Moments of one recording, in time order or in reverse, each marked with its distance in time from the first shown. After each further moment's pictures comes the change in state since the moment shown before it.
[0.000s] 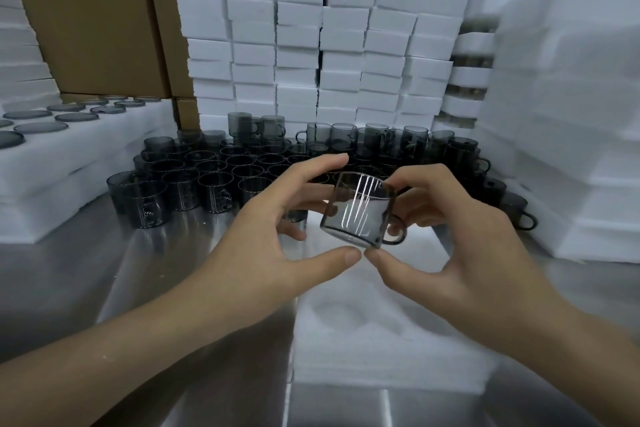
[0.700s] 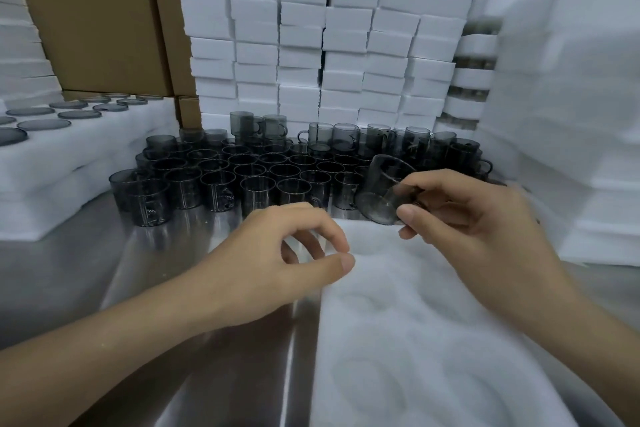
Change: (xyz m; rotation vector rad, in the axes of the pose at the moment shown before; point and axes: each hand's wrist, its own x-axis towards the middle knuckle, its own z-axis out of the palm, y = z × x) left_hand 0.001 -0.004 -0.007 0.029 -0.185 -0.135; right_hand 0.008 0.015 -0.004 0.241 0.060 0.220
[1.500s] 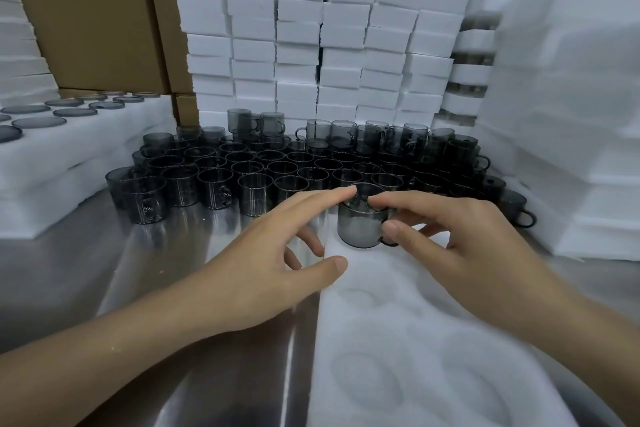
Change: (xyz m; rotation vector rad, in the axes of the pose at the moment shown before) left_hand -0.003 -0.011 0.008 0.076 -0.024 0.101; right_hand -0.003 0.003 0.003 -0.293 -0.183 -0.044
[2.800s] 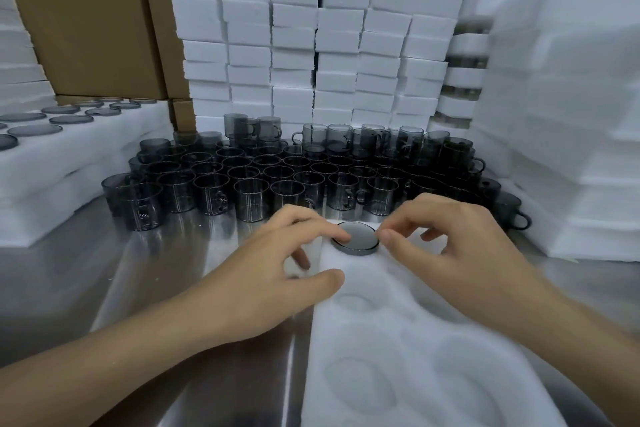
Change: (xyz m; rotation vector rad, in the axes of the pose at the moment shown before) left_hand 0.001 0.003 0.003 0.079 -0.017 -0.149; right_hand 0.000 0.005 0.001 0.011 0.016 0.077
